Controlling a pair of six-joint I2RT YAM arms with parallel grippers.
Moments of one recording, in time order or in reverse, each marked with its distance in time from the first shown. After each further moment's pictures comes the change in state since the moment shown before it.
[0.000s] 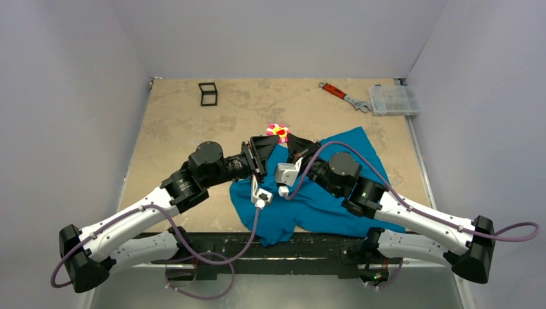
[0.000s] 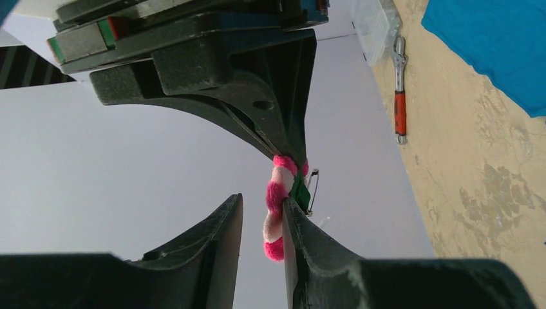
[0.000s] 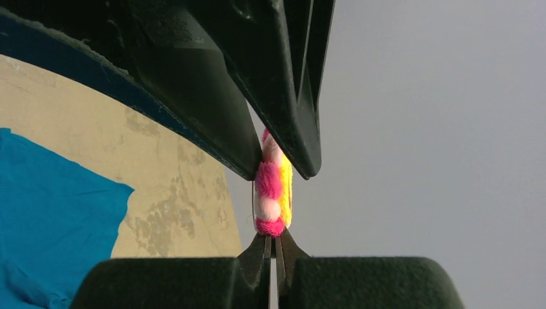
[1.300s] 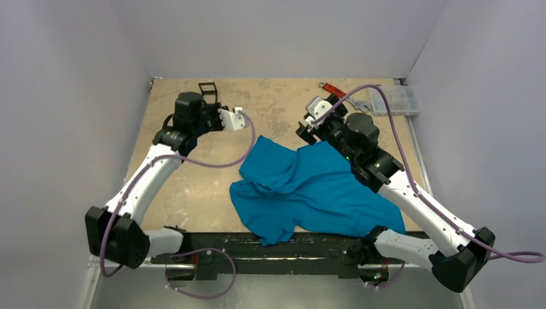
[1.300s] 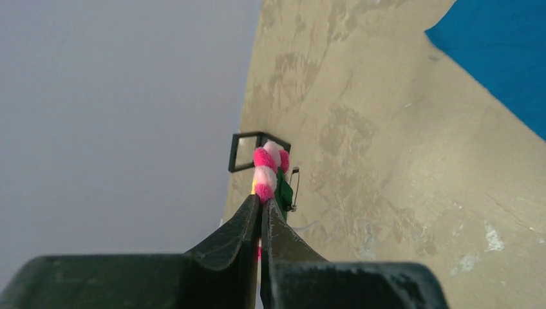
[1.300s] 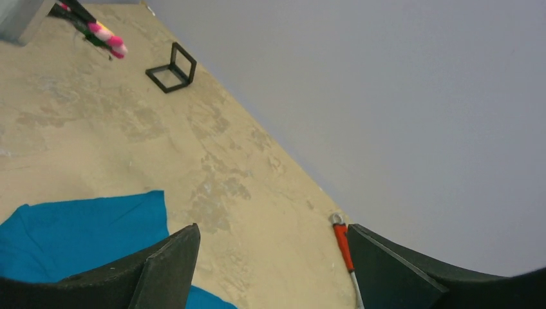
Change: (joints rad) left arm 0.564 0.259 0.227 -0.349 -0.102 -0.548; right arm -0.352 0.073 0.235 -0.215 -0.121 0.608
